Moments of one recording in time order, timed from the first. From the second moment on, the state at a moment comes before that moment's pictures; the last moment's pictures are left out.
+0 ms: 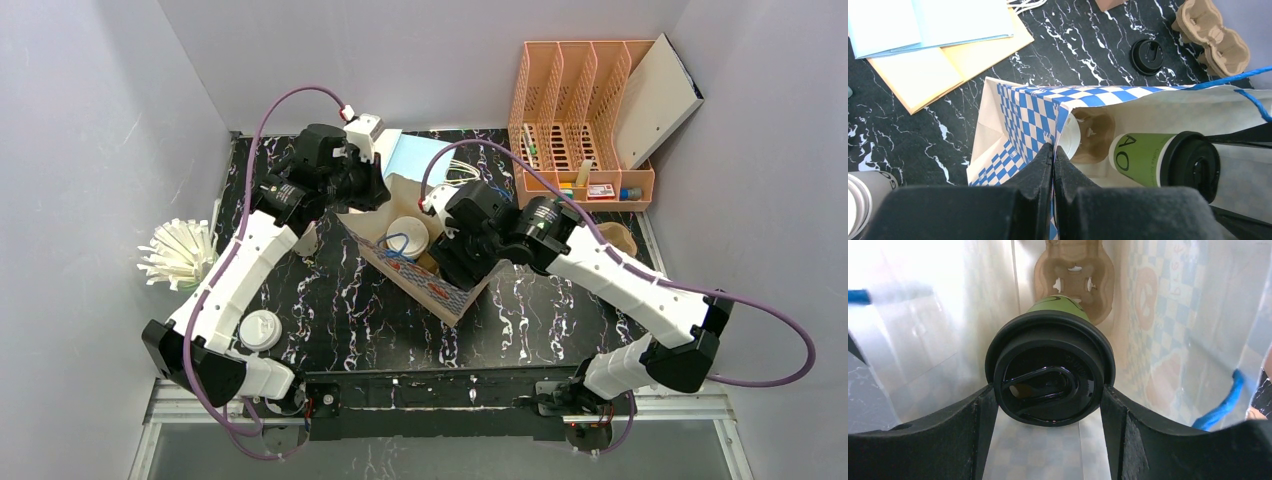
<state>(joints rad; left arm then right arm) -0.48 1.35 1.51 -0.76 0.21 -0.16 1.02 1.41 1.60 -1.16 0.11 0.05</state>
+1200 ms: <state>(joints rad) -0.48 1.30 1.41 -0.60 0.33 -0.19 1.02 1.31 1.24 -0.92 0.24 0.08</state>
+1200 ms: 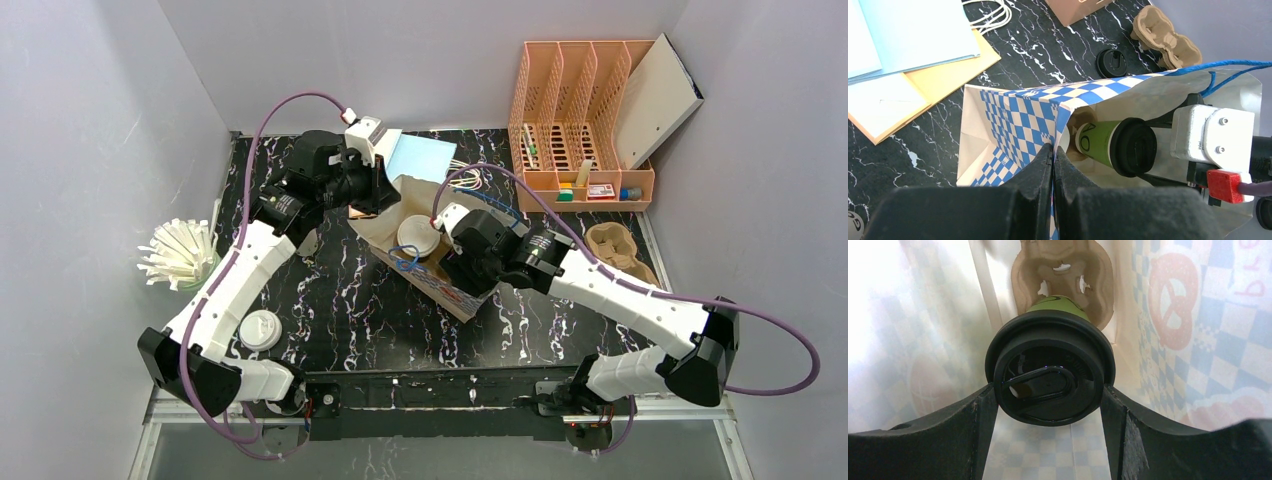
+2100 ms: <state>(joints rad) -0.48 1.31 1.43 -0.40 0.39 -0.23 1.02 1.10 0.94 -0.57 0.30 -0.09</state>
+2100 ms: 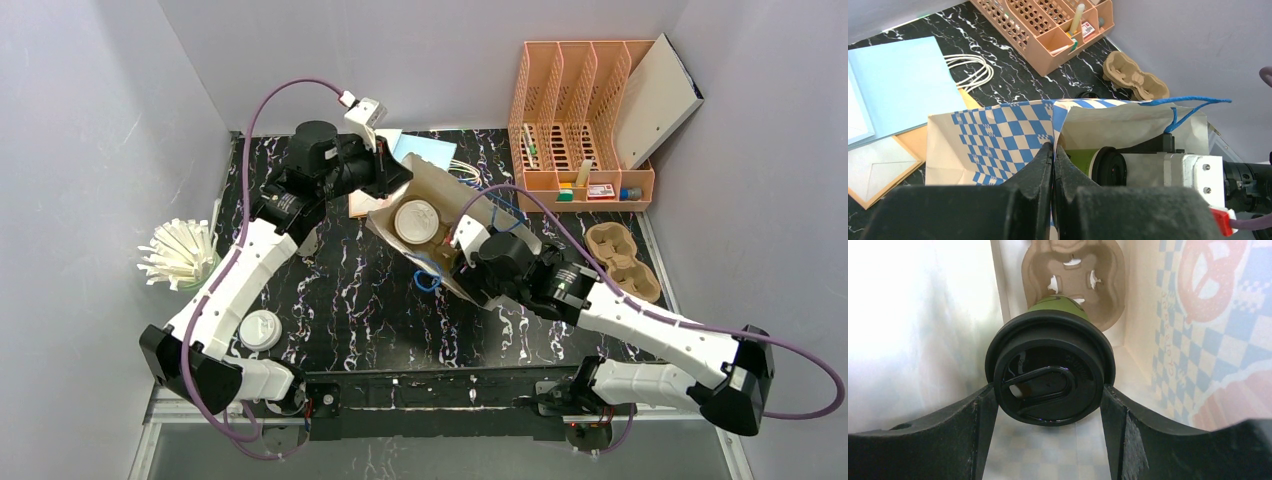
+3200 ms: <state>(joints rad) -0.48 1.25 1.29 -0.24 0.46 -0.20 0.99 1.09 0.89 -0.43 0.44 -0.26</state>
